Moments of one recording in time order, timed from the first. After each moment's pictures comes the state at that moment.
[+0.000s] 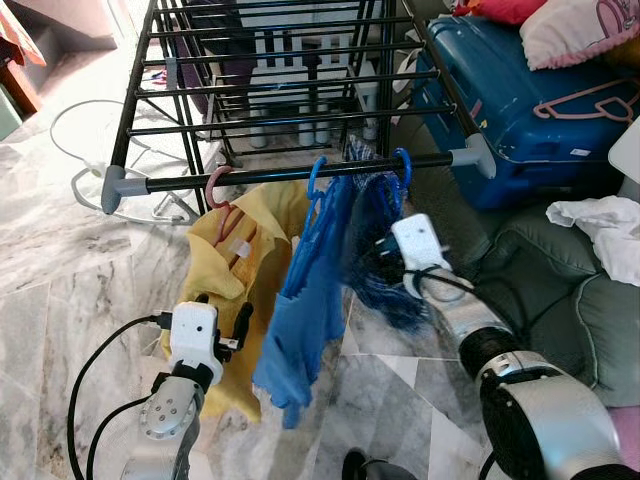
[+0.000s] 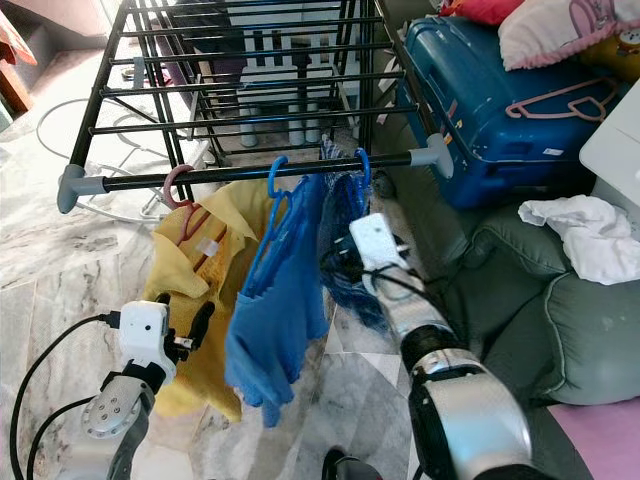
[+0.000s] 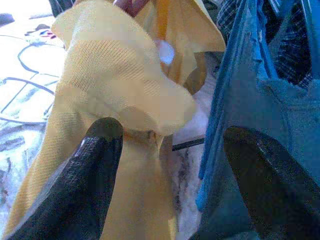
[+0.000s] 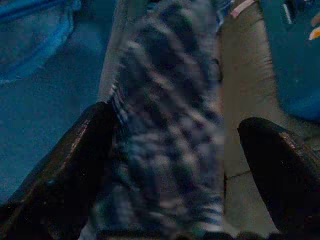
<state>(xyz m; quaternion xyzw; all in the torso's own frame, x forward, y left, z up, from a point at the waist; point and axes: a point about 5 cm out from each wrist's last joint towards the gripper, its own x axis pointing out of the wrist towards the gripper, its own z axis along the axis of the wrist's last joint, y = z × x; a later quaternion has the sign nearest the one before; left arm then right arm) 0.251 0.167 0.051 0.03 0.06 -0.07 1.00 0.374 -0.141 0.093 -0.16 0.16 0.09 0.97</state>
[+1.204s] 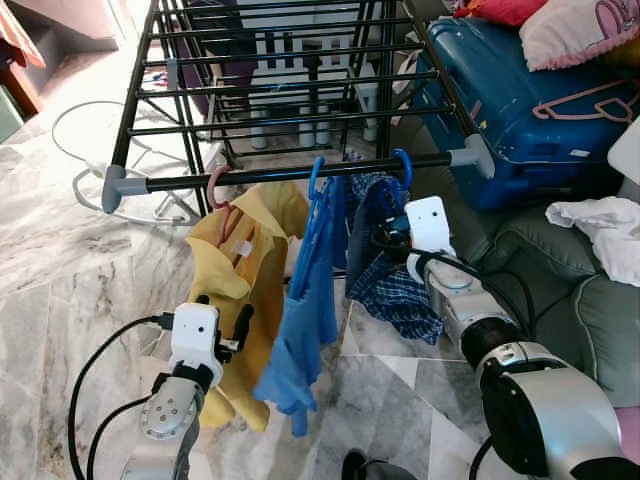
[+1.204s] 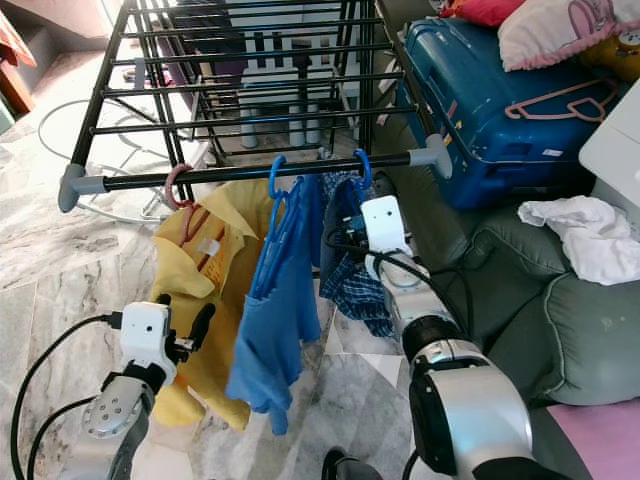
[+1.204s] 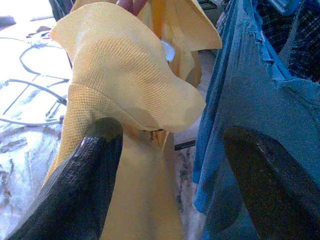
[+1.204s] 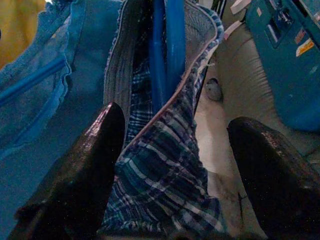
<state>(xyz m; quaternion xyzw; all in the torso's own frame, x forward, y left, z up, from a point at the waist) 0.251 0.166 0.051 0.04 0.06 -0.07 0.99 0.383 -0.140 0.113 -0.10 0.11 0.07 0.99</state>
